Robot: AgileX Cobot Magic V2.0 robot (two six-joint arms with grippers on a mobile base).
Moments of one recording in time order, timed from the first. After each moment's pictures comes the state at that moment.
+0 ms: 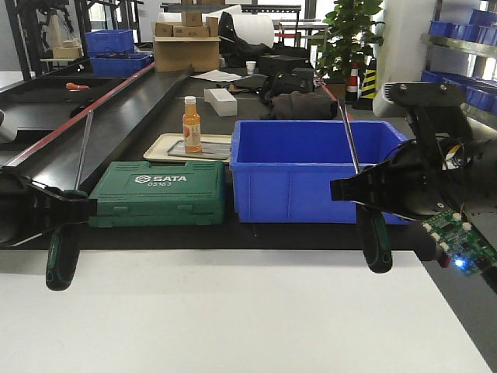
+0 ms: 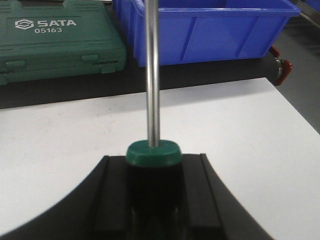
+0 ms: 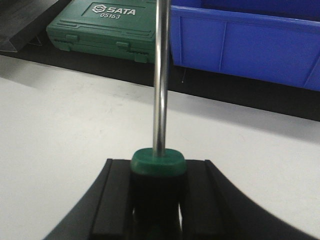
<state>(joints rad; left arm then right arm) -0.14 1.32 -1.22 -0.60 0.53 0.43 0.29 1.42 -1.44 0.11 0.64 -0.02</state>
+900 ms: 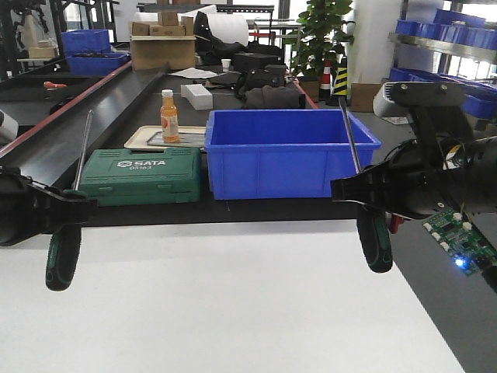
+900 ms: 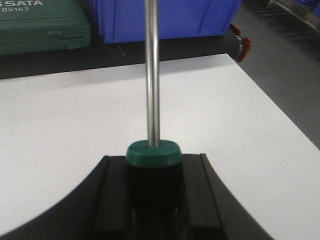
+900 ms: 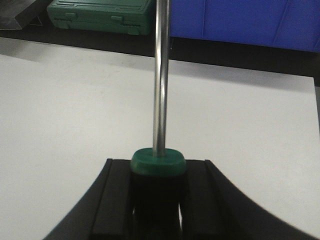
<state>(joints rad) -0.14 1.32 -1.22 -0.60 0.53 0.43 0.29 1.42 -1.44 0.11 0.64 -0.02</state>
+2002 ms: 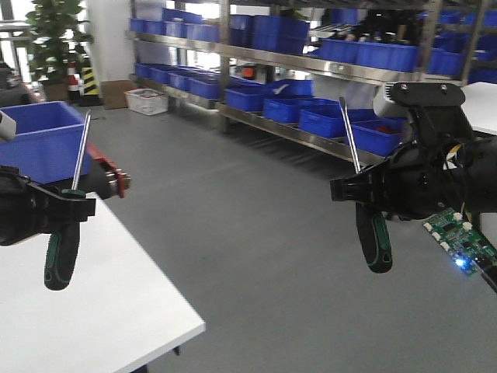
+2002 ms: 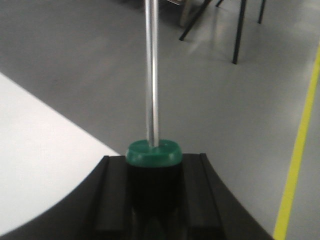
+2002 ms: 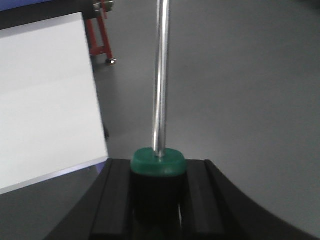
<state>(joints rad) -0.14 1.32 -1.22 -0.60 0.53 0.43 0.29 1.42 -1.44 0.11 0.64 -0.02</state>
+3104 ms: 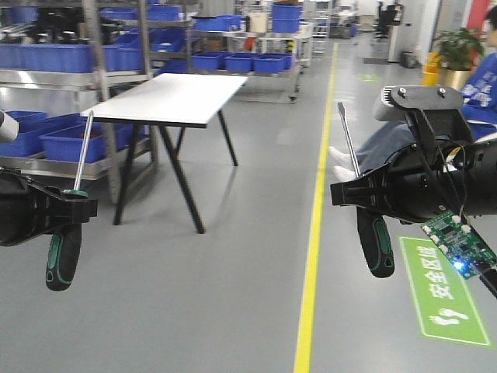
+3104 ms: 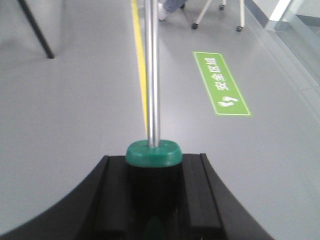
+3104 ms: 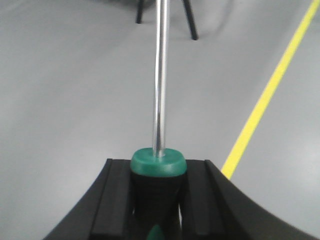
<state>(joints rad) -0.14 1.32 -1.22 -0.60 0.53 0.43 0.29 1.42 -1.44 0.11 0.66 -0.02</state>
